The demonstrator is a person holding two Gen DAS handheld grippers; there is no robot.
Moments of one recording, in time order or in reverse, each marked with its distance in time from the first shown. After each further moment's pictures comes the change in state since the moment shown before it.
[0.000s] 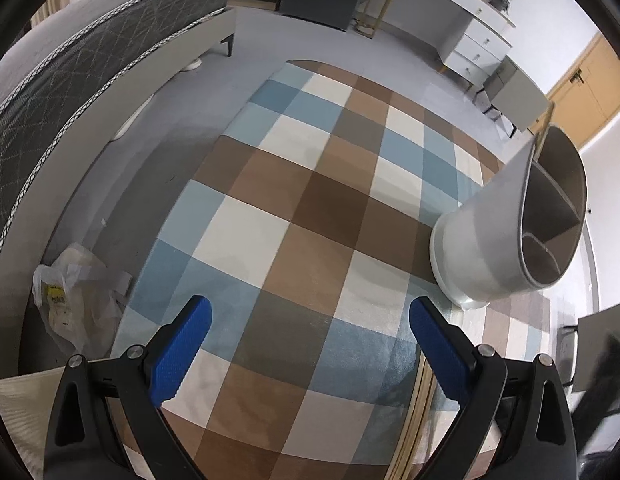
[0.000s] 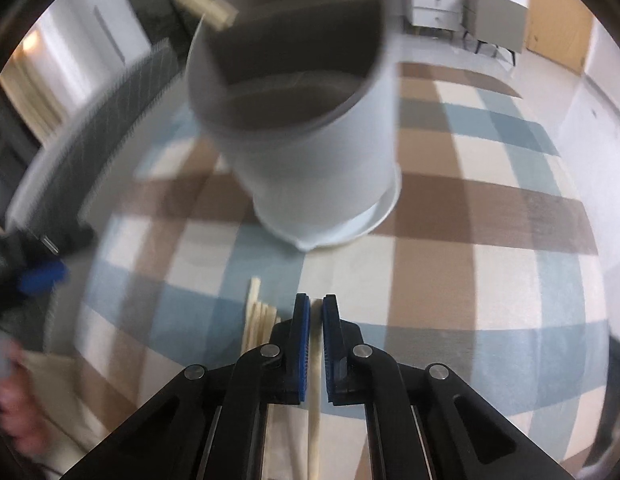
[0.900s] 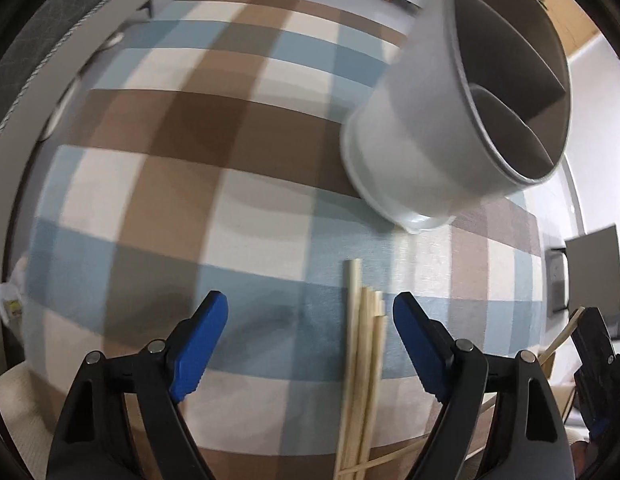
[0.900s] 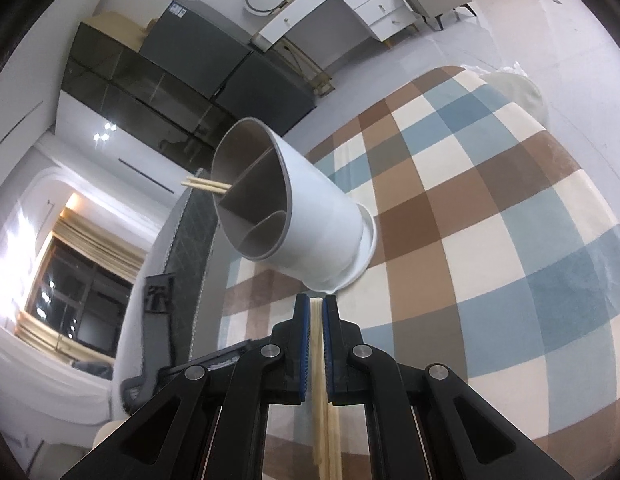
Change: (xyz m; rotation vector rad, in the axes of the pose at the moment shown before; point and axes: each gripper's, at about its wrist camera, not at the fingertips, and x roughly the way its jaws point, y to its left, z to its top) left arm 0.045 -0.072 -0.032 0.180 0.226 -0.109; right arm -0.073 -0.083 -0.019 0.387 -0.202 0.382
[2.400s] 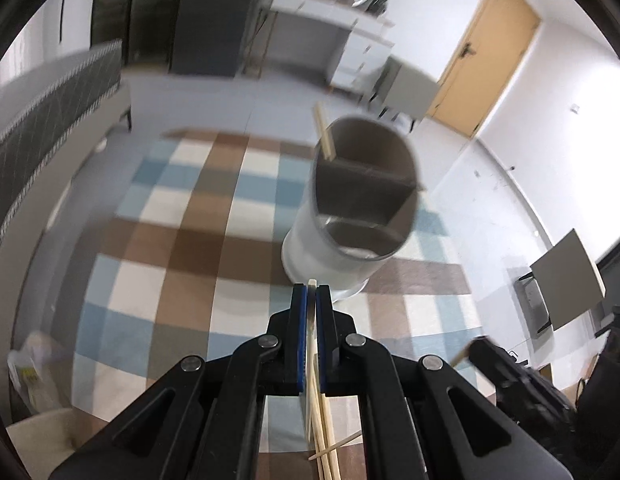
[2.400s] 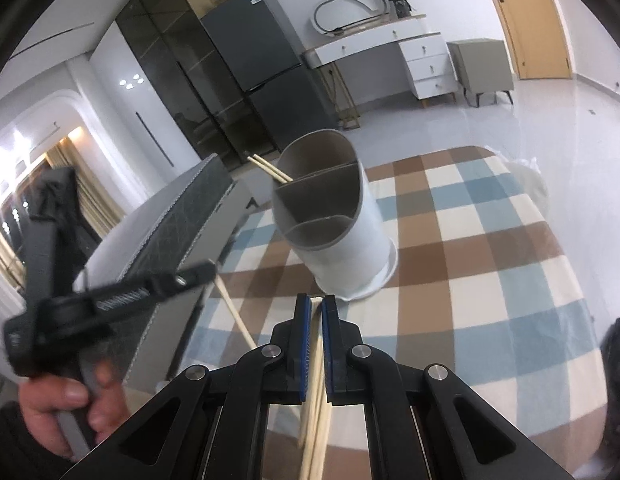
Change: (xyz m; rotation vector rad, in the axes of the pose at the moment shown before) left arm -0.139 -0.028 -0.047 0.145 -0.408 -0.088; right arm -0.026 0.074 -0.040 -0.334 -0.112 -0.132
